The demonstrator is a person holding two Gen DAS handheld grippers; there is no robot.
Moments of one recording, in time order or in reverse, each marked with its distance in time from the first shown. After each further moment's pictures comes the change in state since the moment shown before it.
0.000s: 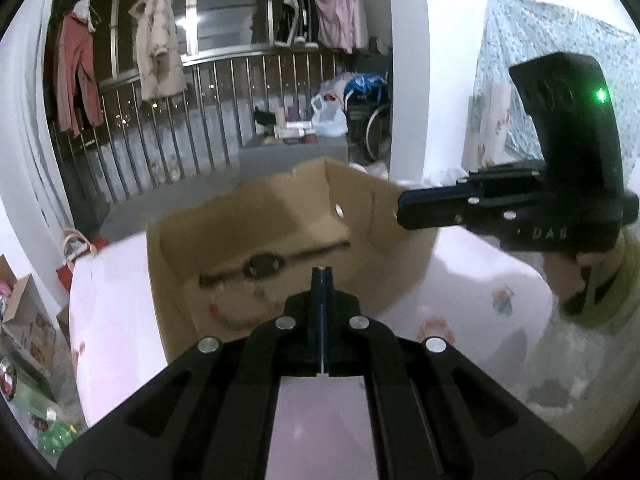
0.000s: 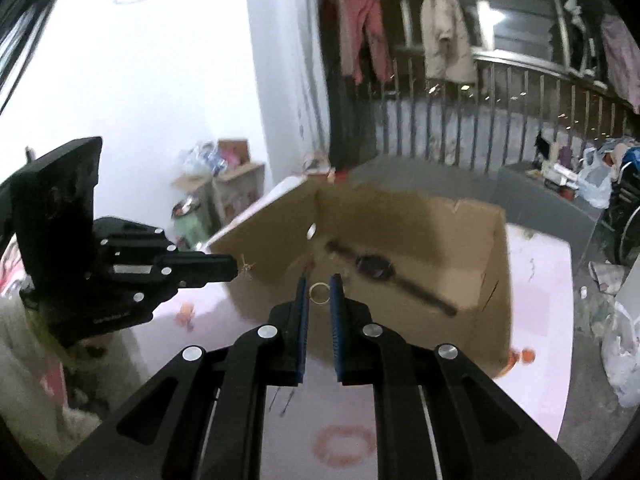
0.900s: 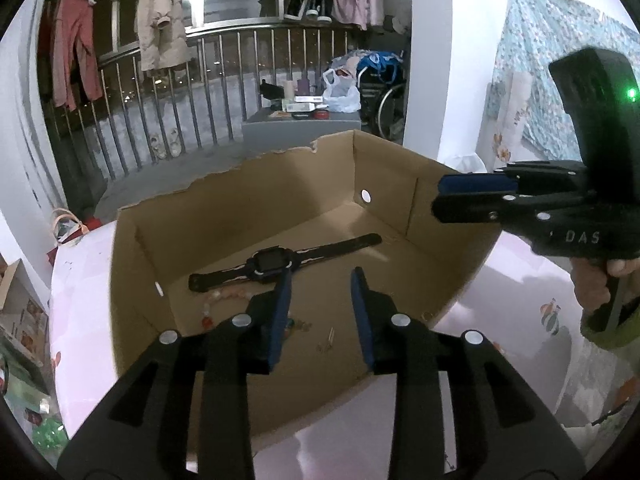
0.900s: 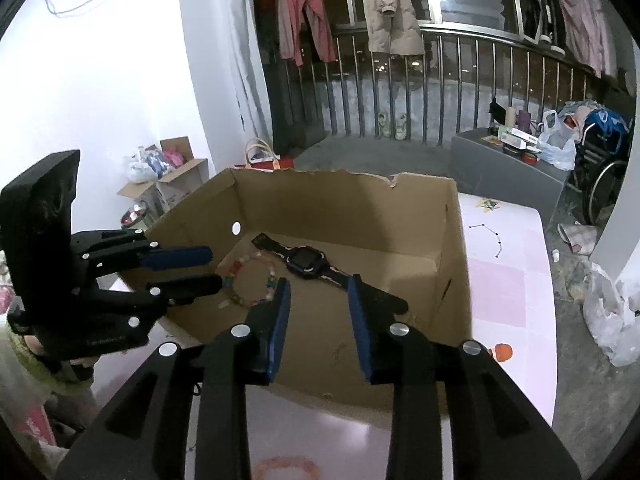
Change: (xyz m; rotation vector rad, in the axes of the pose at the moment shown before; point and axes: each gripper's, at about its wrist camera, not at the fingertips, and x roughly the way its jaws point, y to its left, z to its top) left arm 0.075 0.026 -0.003 -0.055 0.092 0.006; right arm 0.031 -0.048 -0.013 0.110 0.071 -0.126
